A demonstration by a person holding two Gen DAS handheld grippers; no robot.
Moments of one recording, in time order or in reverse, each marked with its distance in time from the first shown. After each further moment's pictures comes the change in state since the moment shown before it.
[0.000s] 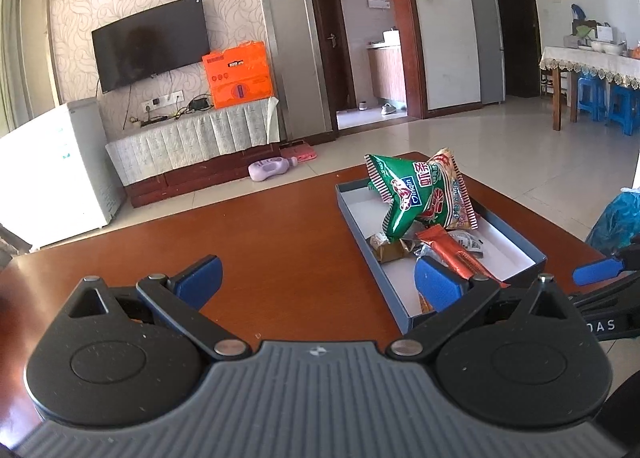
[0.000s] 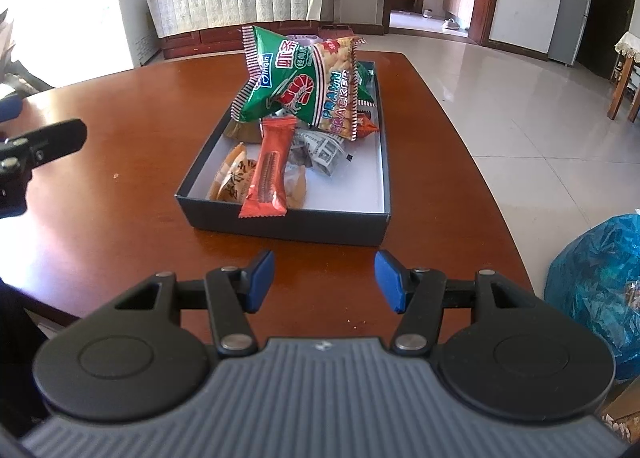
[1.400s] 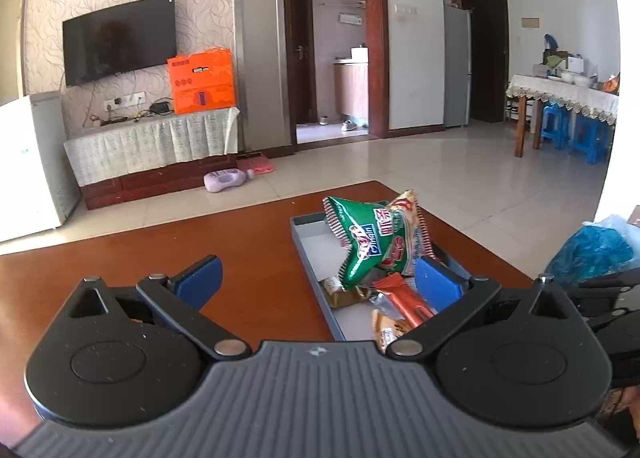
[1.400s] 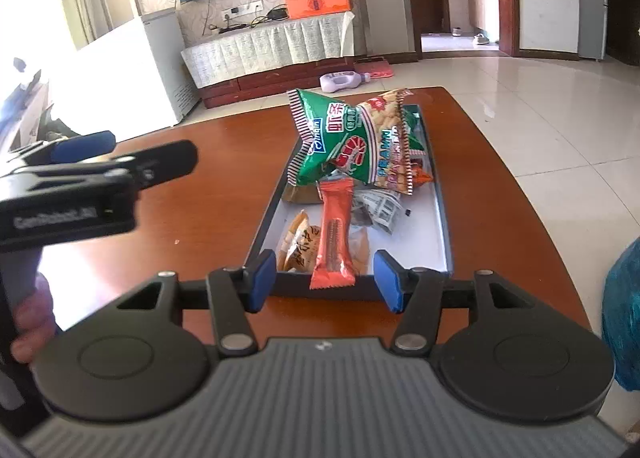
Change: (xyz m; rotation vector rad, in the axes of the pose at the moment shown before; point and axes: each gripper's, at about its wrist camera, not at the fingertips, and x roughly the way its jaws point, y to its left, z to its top) left arm 0.040 -0.001 0.030 -0.053 -0.044 -0.145; right arm -0.009 0.005 0.026 0.094 -0.103 0.167
